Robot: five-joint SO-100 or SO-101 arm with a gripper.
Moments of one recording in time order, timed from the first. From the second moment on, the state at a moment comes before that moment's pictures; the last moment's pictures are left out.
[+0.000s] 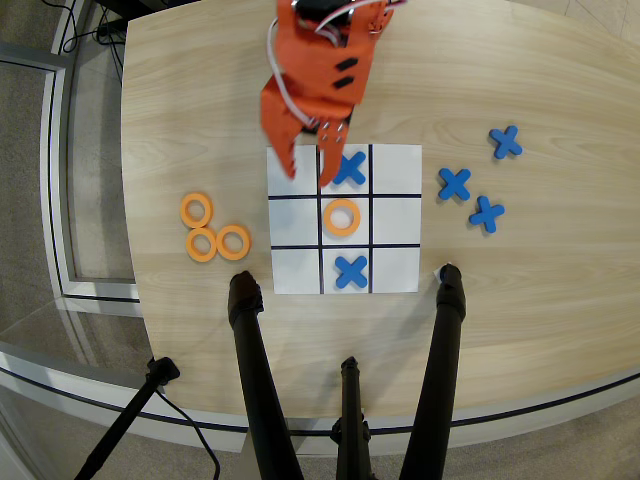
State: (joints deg) arm 13.7 149.2 148.5 42.9 -88.6
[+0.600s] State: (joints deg) arm 23.4 91.6 122.6 13.0 -93.7
